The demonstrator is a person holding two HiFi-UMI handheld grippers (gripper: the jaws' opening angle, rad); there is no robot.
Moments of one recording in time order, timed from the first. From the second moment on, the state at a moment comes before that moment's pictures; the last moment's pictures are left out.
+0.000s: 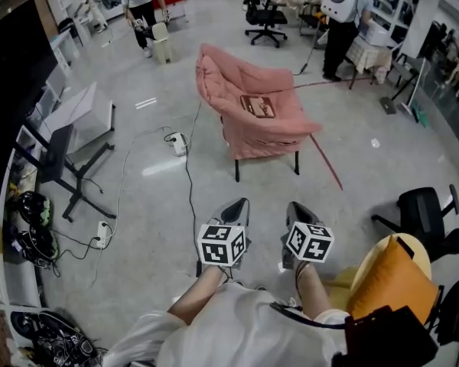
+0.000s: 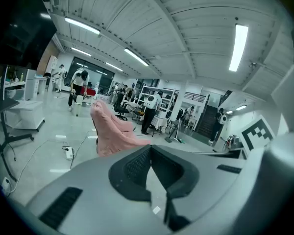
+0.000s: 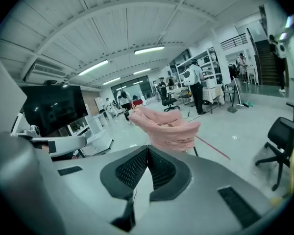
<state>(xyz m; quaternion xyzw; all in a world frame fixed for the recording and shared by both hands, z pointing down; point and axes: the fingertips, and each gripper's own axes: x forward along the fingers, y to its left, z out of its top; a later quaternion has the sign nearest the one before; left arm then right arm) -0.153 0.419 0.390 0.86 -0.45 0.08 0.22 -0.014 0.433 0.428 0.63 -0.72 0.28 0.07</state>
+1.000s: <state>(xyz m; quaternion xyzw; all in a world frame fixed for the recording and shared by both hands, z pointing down) -0.156 0.346 0.428 0.85 -0.46 0.09 0.24 0.017 0.369 0.471 0.64 -0.69 0.32 0.08</state>
